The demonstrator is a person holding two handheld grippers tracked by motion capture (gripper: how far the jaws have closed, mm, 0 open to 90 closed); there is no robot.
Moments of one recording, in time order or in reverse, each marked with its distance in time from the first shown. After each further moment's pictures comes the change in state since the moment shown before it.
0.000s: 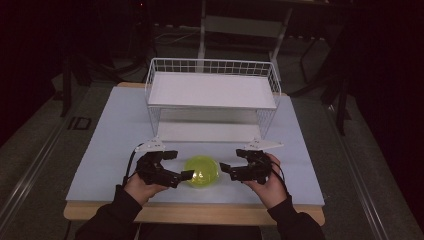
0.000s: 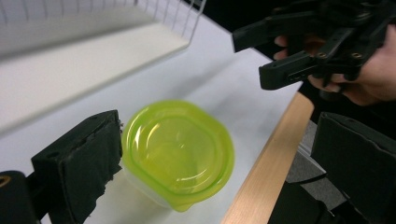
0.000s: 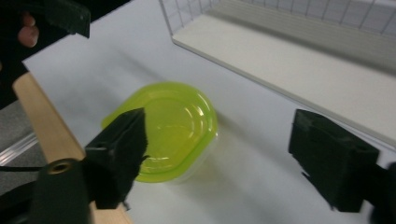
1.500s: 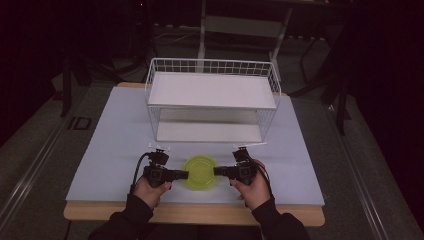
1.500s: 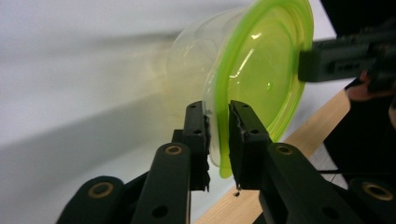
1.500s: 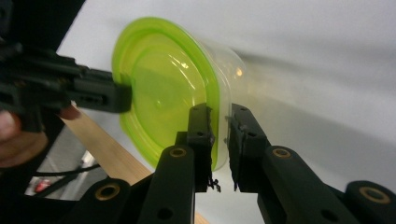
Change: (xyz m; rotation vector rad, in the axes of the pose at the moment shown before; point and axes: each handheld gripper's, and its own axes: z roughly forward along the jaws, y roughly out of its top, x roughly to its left) left arm 0.028 -0.028 0.031 0.212 0.094 -0.418; right arm 0.004 -0.010 0.043 0.234 0.096 0.410
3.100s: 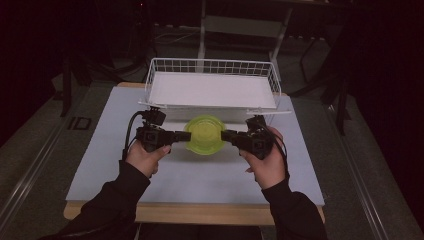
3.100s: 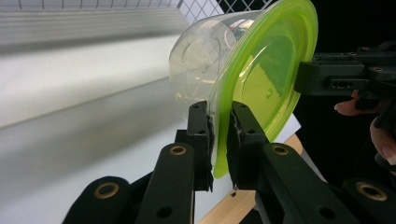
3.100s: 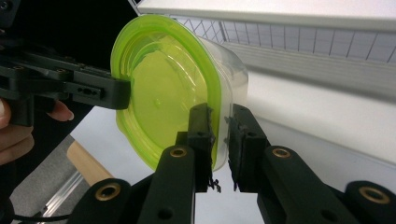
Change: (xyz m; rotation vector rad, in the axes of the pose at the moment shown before) left arm -0.071 0.088 -0.084 -0.145 -0.005 0.114; right arm 0.063 0.065 -0.094 -0.253 -0.069 -0.178
